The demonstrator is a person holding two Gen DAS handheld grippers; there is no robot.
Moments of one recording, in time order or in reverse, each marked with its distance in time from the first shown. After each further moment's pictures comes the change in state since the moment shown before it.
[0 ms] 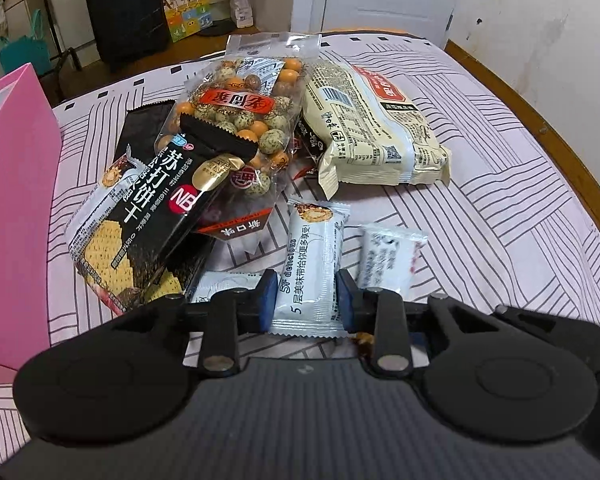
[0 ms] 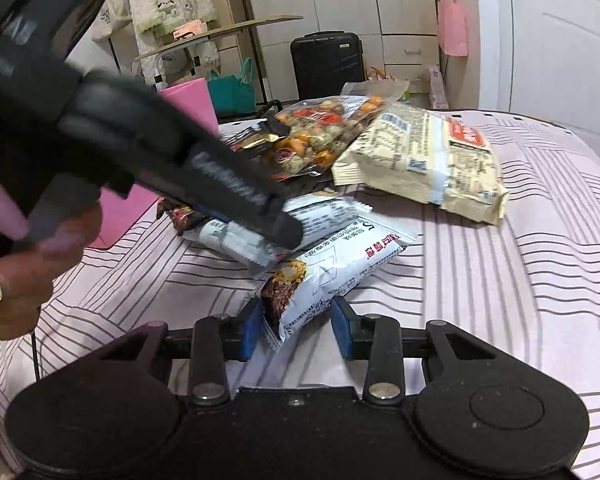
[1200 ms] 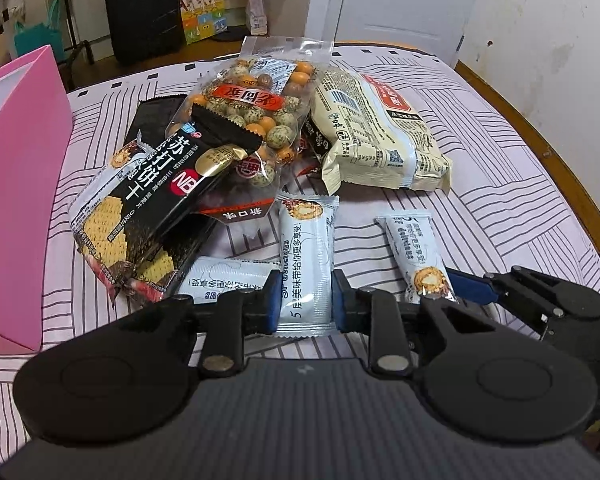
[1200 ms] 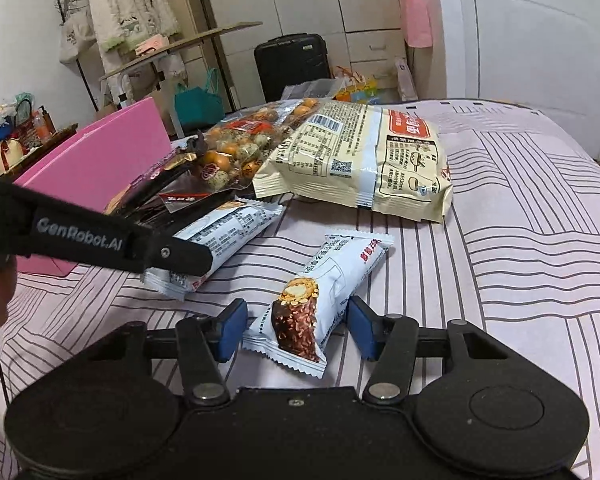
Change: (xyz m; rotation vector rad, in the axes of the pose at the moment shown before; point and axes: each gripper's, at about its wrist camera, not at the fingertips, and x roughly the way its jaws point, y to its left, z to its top) left arm -0.002 -0.002 -0.010 -0.065 -0.041 0.011; right arm 0.021 -0.044 0.007 0.091 -0.009 -0.050
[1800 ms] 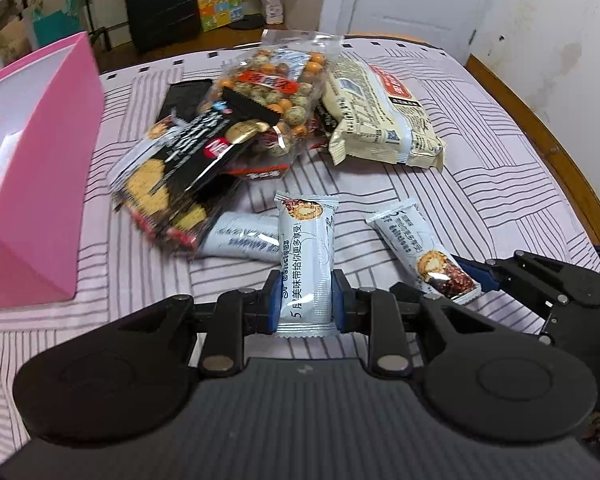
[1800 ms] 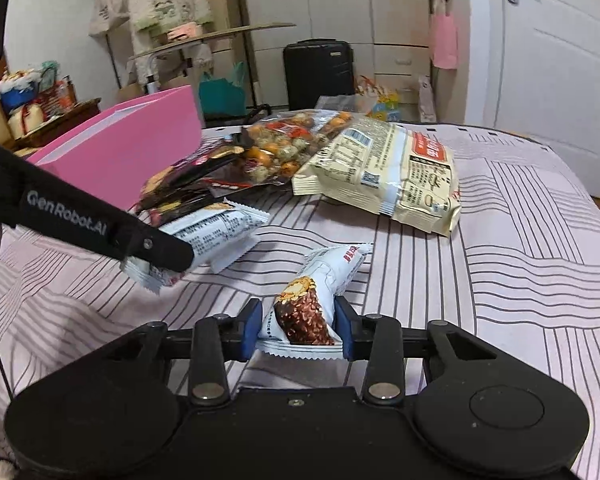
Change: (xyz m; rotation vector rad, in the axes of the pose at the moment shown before) left arm -0.045 0.001 -0.020 -0.046 0.037 0.037; right arm -0.037 0.023 -0.009 -0.143 -0.008 0.007
